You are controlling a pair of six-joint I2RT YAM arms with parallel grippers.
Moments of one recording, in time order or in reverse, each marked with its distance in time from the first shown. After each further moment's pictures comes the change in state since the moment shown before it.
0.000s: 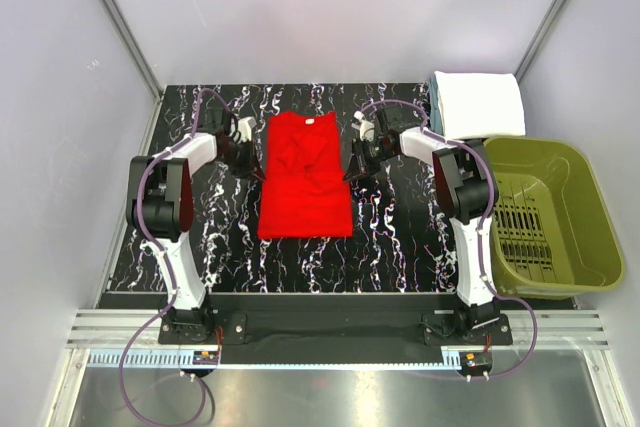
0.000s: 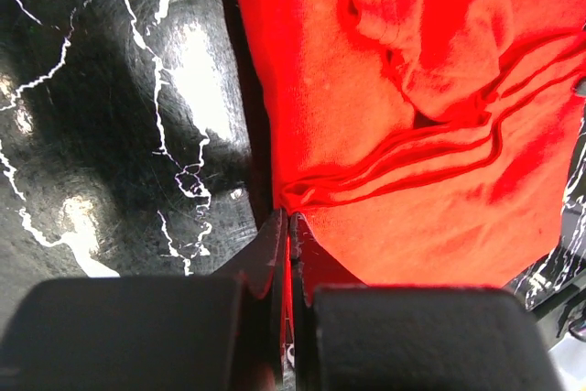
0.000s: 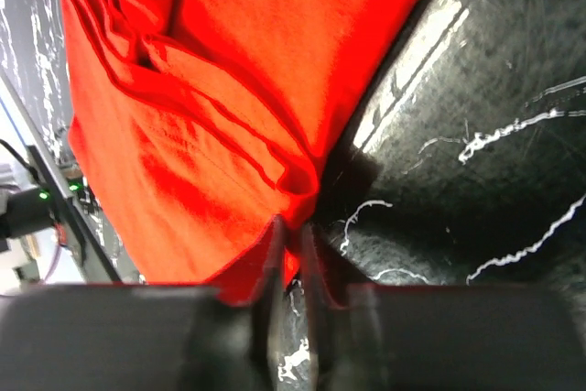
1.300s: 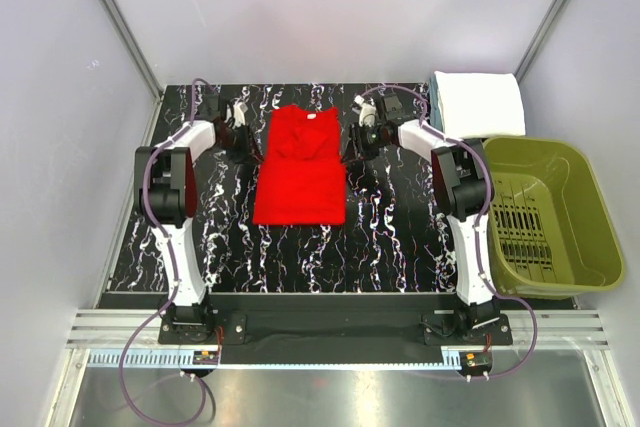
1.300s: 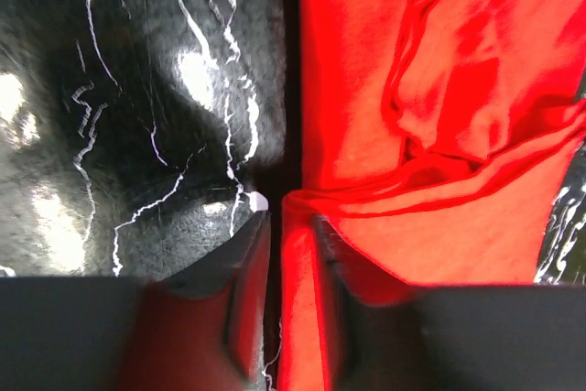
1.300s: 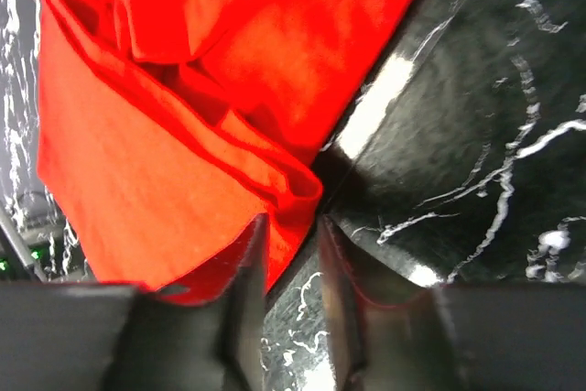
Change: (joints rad) left arm 0.040 0.146 0.206 0.001 -0.039 -0.100; right arm -0.005 0.047 0.124 0.064 0.114 0.042
